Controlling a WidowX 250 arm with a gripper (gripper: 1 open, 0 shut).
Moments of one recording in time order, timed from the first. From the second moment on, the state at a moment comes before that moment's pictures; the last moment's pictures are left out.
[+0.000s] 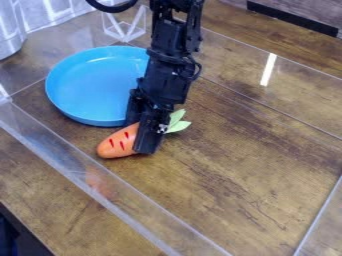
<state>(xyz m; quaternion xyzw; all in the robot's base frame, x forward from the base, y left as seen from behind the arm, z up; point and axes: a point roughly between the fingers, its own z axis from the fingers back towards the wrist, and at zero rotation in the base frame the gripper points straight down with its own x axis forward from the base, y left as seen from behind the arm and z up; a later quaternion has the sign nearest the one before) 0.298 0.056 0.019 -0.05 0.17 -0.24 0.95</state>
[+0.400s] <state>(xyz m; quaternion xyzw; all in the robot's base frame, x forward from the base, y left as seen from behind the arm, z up) 0.296 0.060 0.018 -0.05 0.18 -0.24 0.95</state>
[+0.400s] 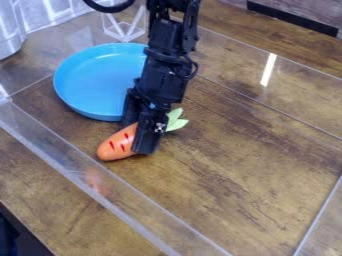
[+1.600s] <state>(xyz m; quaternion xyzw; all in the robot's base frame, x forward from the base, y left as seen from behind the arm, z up) 0.295 0.066 0.019 -0.05 0.19 -0.23 0.95</state>
